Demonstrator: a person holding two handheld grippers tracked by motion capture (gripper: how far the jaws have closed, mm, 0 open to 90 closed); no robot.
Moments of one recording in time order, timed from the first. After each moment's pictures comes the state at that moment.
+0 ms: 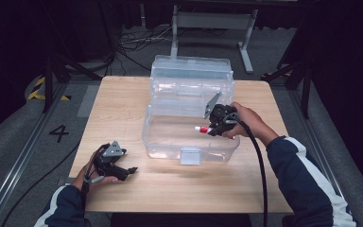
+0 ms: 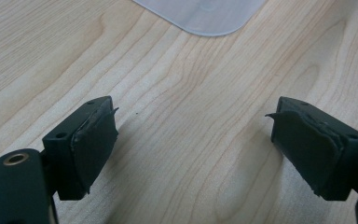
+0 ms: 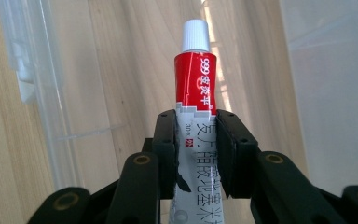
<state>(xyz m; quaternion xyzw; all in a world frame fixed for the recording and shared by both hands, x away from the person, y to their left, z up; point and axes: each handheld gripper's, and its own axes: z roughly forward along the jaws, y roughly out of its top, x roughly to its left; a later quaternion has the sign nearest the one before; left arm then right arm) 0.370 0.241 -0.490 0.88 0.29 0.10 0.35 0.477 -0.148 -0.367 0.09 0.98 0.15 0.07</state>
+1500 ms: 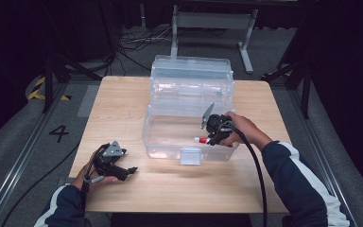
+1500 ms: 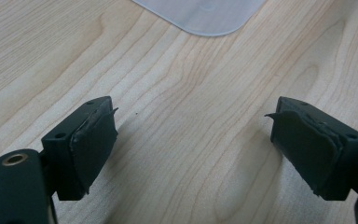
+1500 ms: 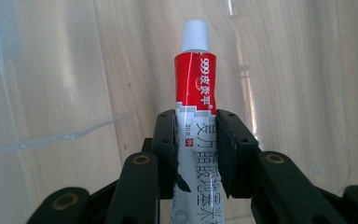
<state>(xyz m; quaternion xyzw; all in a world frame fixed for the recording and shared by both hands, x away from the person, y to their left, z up) 0.371 0.241 -0.490 0.88 0.29 0.10 0.35 0.478 -0.144 -0.411 0.08 0.99 0.12 0.03</state>
